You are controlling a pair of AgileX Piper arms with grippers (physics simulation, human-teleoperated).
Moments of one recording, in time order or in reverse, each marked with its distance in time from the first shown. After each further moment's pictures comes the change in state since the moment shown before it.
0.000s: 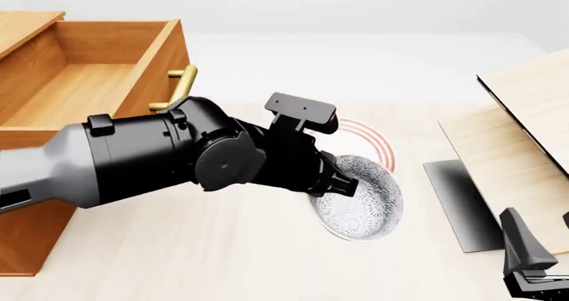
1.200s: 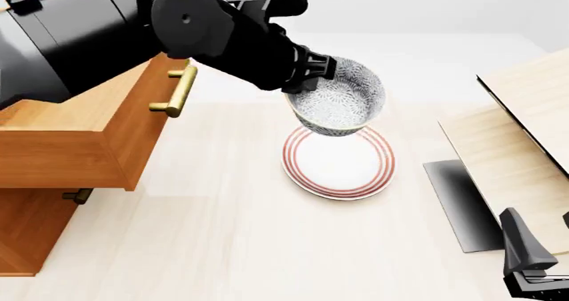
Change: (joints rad) left arm 0.166 0.038 -0.429 0.319 0.017; right arm 0.000 0.000 0.000 0.000 0.000
